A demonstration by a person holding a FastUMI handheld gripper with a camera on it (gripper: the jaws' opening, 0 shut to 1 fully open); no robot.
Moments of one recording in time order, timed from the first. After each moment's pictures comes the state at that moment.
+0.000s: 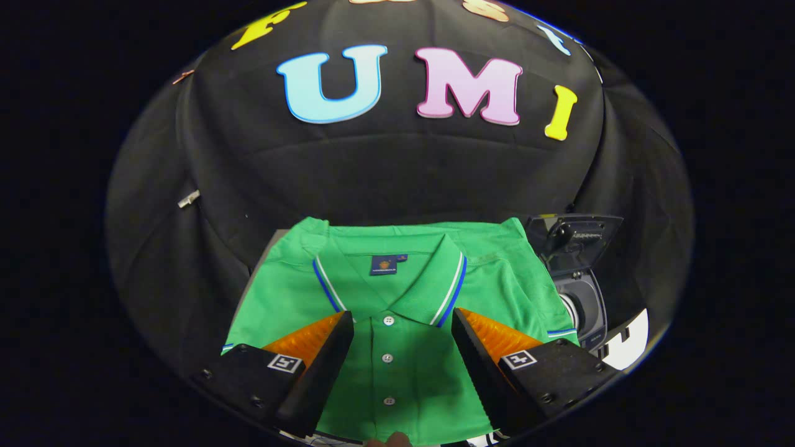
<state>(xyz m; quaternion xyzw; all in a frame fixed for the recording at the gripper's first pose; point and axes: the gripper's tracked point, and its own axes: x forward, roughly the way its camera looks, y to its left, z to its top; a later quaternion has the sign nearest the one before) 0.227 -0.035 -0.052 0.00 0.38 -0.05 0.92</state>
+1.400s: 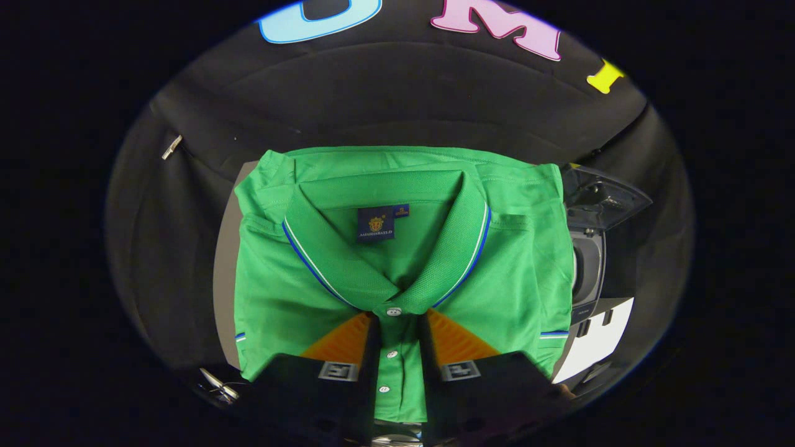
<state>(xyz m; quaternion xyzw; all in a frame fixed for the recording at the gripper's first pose) 0.232 -0.041 -0.078 -0.02 0.59 -0.02 0.80</state>
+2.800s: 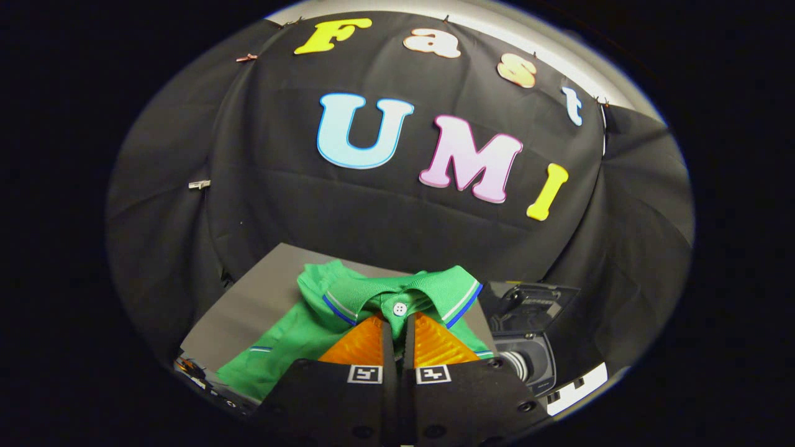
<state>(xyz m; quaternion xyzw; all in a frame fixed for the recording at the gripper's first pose) 0.193 -0.042 0.032 -0.14 0.17 -0.03 0.97</state>
